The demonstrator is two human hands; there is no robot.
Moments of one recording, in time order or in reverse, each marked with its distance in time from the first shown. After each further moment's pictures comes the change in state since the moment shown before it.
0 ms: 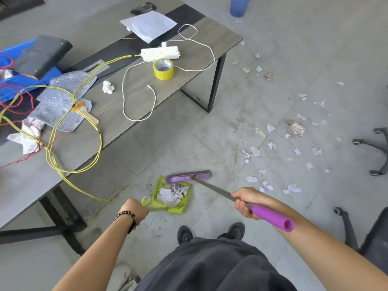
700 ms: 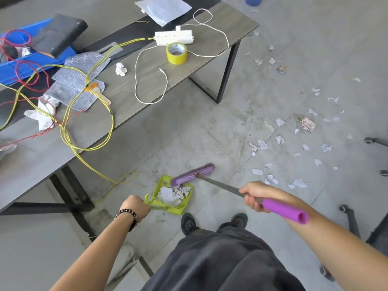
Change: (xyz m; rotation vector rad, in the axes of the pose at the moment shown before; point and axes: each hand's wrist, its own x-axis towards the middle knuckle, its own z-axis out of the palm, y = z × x) left_hand -0.023 -0.050 0.016 0.067 0.006 0.031; right_hand 0.002 0.028 0.006 -0.166 0.025 -0.001
